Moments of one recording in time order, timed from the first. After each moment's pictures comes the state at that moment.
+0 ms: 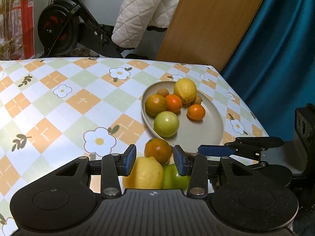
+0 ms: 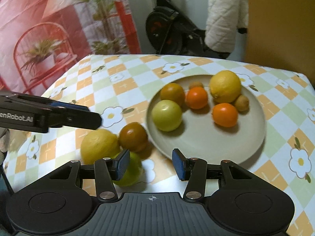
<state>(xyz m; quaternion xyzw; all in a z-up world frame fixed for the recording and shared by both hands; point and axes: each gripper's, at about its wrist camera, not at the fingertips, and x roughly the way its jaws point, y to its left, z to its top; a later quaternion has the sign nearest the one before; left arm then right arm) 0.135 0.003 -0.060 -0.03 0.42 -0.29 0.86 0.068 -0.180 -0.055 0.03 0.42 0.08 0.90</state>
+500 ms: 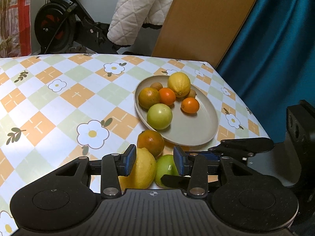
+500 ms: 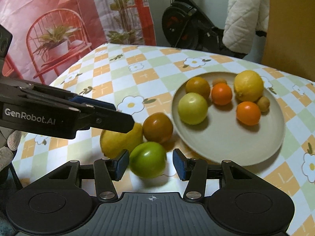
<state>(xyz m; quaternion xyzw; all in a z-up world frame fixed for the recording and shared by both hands) 0.123 0.001 -0.066 -0.03 0.42 -0.30 0.86 0.066 -0.154 -0.065 0.00 0.44 0.12 0.89</state>
